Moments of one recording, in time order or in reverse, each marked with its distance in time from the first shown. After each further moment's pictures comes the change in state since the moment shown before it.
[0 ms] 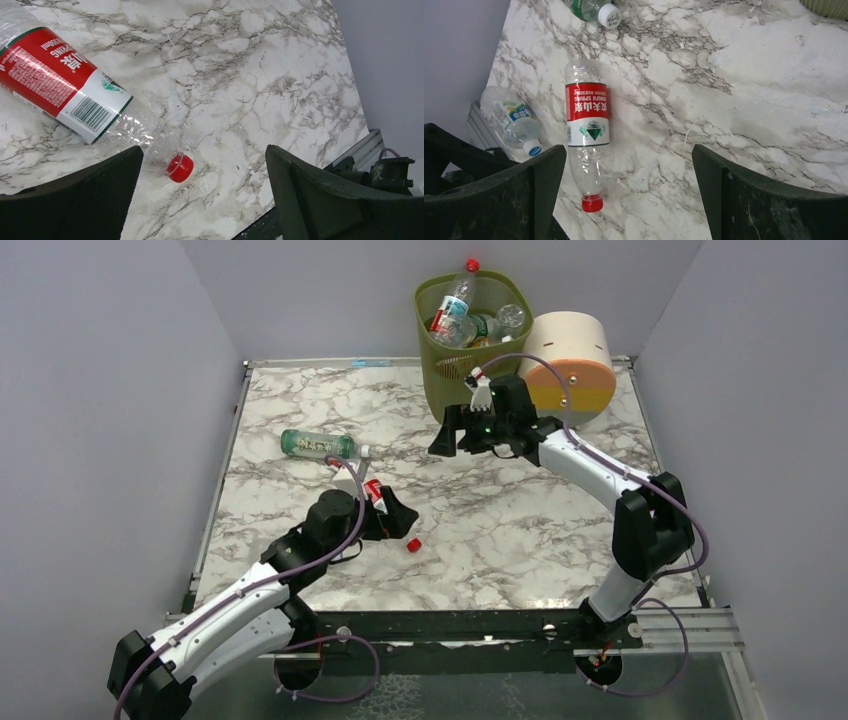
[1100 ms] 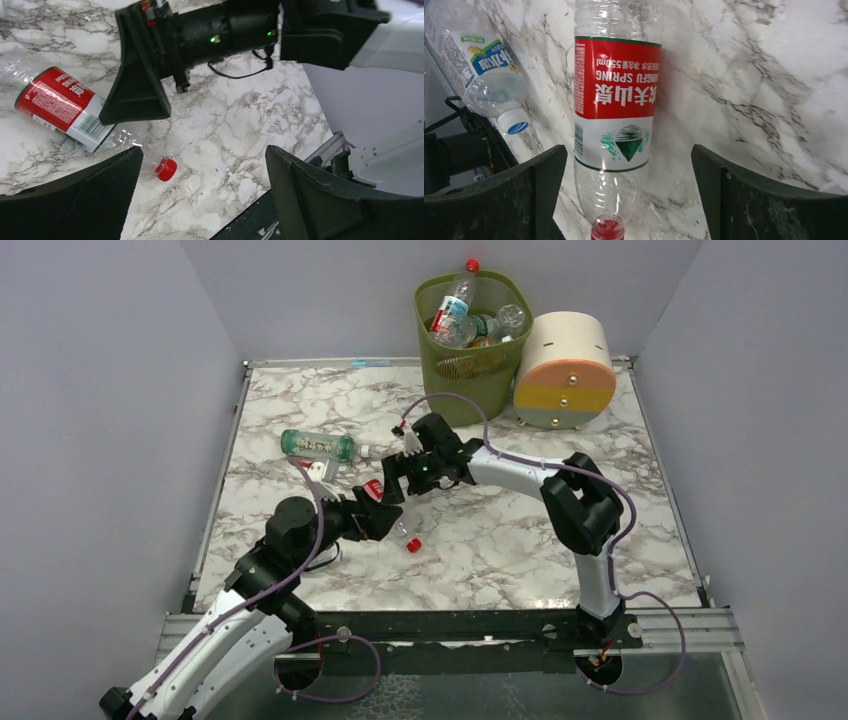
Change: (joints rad) left arm 0.103 -0.190 0.045 -0.088 0.132 0.051; right arm 0.251 0.328 0.131 0.008 -0.006 -0.018
